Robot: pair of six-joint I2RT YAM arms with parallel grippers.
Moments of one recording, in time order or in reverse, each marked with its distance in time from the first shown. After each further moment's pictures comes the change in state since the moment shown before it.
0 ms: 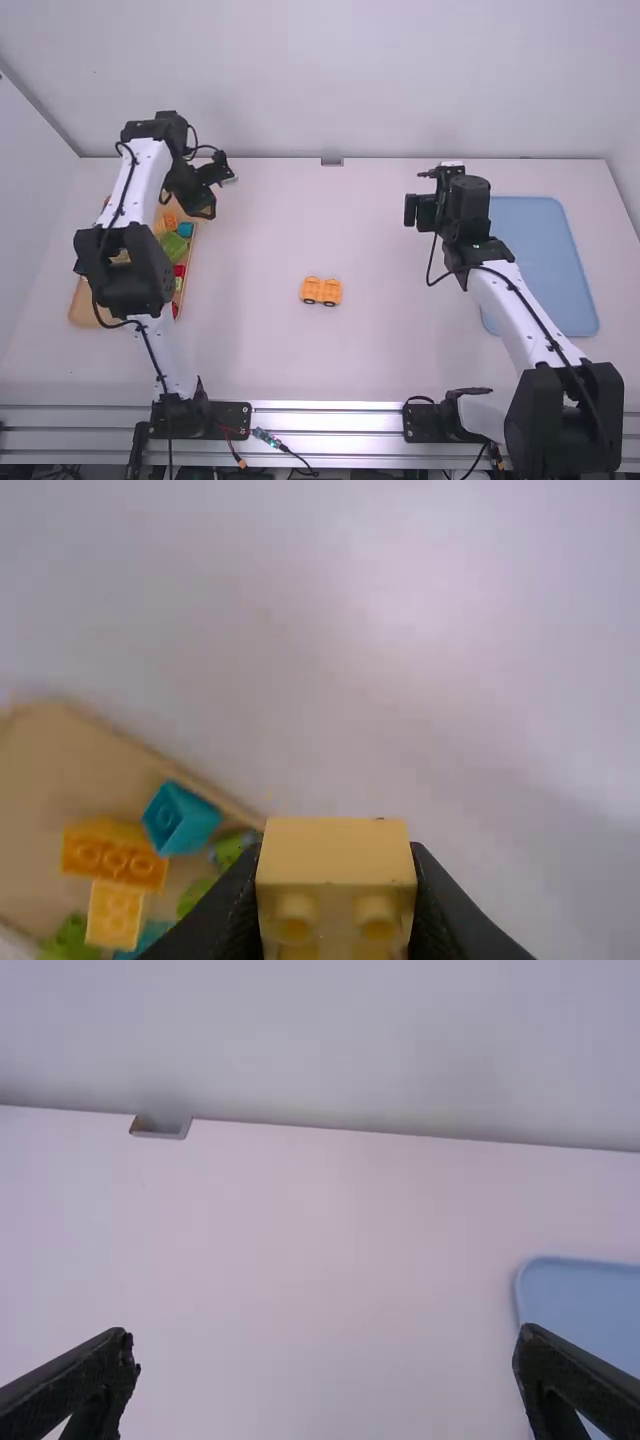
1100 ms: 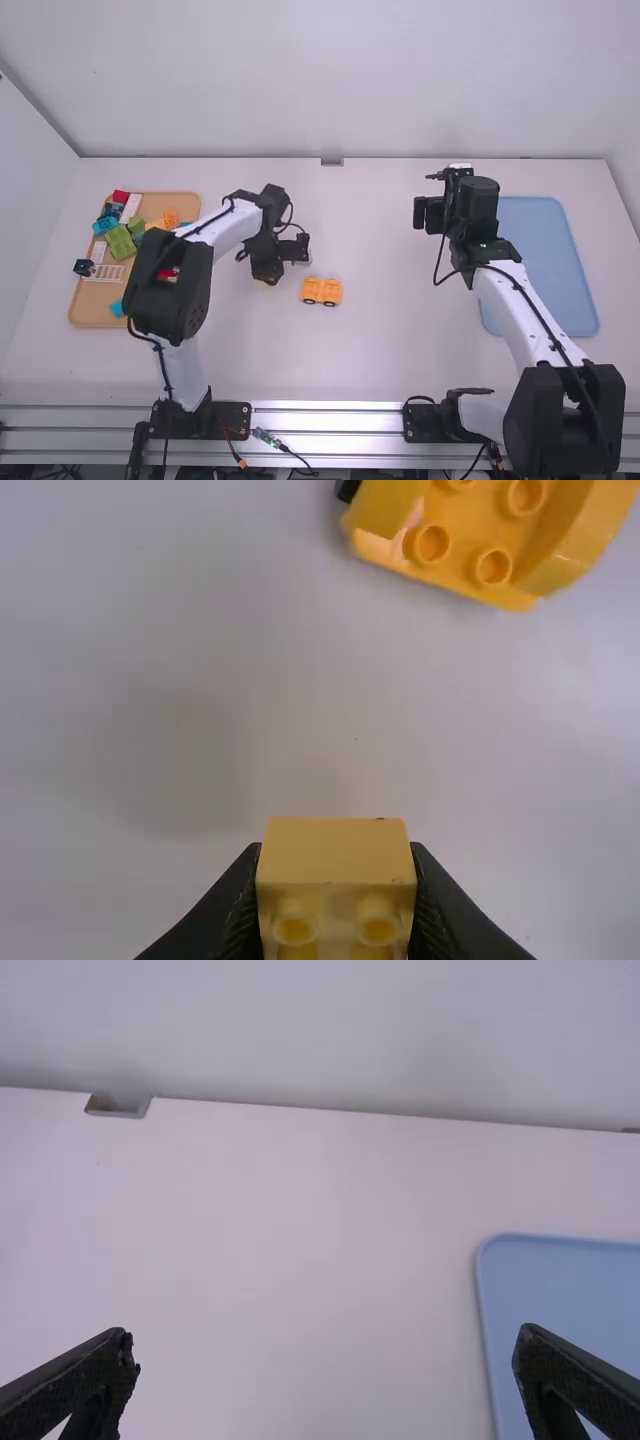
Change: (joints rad) left arm -0.407 -0.144 -0.672 0.395 -0.077 0.024; right arm -0.048 0.000 0.000 -0.036 0.002 -0.027
